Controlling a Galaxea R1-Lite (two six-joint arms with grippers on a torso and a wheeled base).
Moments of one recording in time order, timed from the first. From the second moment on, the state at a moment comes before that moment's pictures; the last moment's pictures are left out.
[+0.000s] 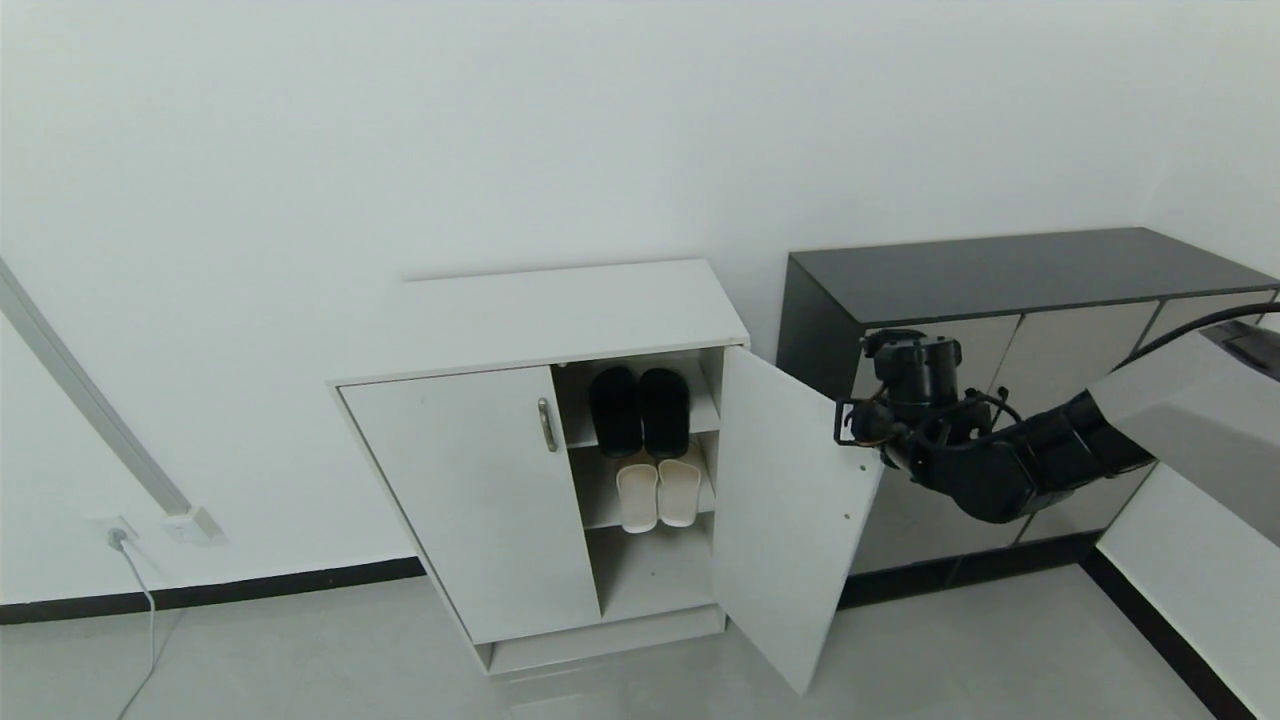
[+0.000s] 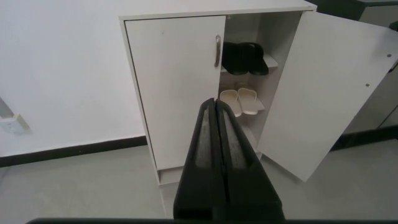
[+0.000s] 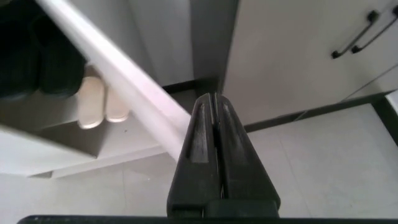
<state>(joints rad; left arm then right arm) 0.00 0.00 0.00 0.00 0.00 -0.01 0.42 2.19 -1.25 -0.59 -0.39 0.20</state>
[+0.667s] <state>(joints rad) 0.00 0.00 0.00 0.00 0.00 -0.01 0.64 2.00 -1.00 -0.62 -0.39 0.10</state>
